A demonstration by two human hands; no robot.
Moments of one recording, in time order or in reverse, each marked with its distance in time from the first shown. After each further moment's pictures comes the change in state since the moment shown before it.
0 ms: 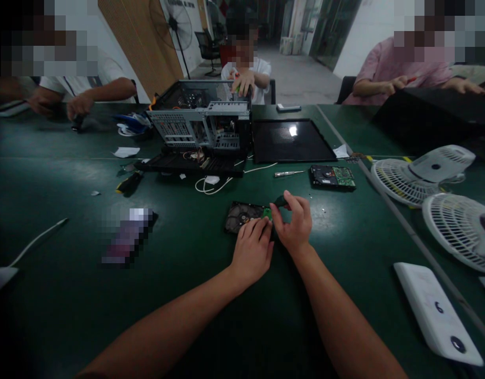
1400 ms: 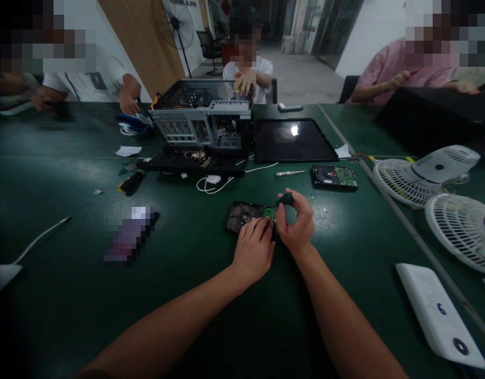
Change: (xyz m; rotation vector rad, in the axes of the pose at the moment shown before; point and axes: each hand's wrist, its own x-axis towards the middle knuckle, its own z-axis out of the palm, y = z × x) left_hand 0.001 0.001 -0.003 -0.009 0.003 0.001; right_hand -0.013 0.007 0.009 0.292 -0.027 0.138
